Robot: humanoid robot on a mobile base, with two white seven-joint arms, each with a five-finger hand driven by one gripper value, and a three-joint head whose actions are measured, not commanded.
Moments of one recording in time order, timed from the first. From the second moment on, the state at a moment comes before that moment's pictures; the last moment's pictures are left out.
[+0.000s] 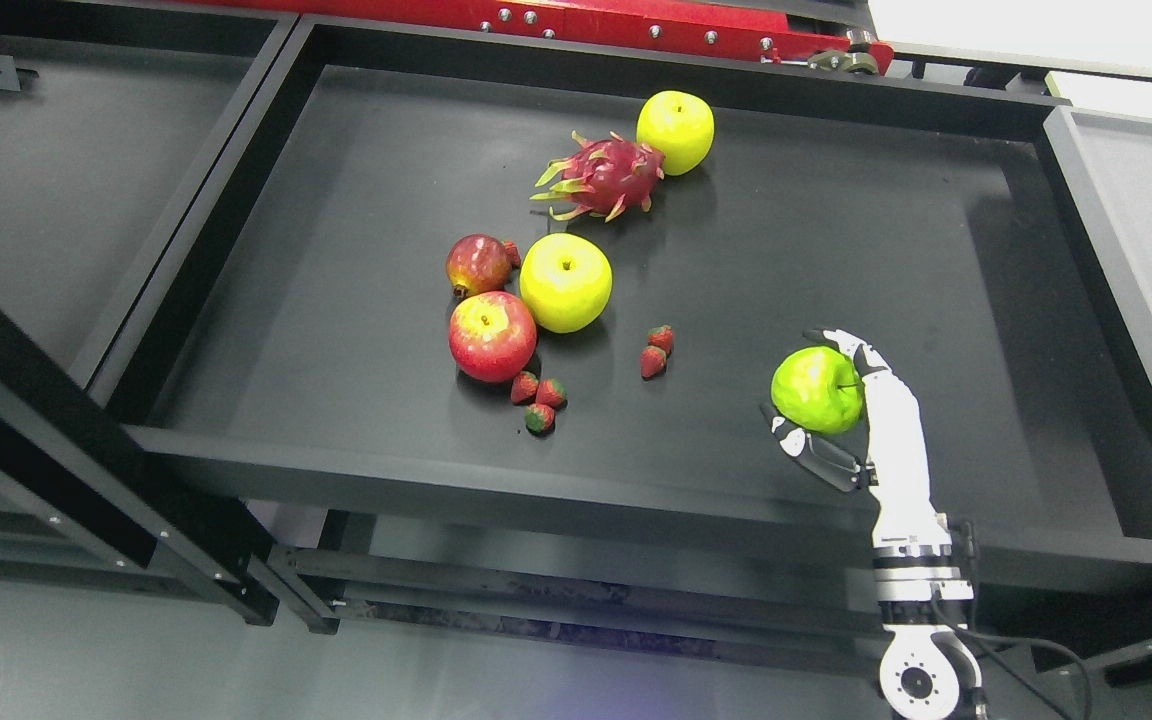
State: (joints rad) left arm -0.04 0.00 0.07 -0.10 0.04 -0.06 -0.14; right arm 0.12 0.00 -0.05 -1.72 0.67 -0.31 -0.05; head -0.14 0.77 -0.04
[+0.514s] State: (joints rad) left arm -0.04 0.00 0.07 -0.10 0.04 -0.06 -0.14; right arm -0.11 0.00 -0.02 -1.53 0.74 -0.15 0.08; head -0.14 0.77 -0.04
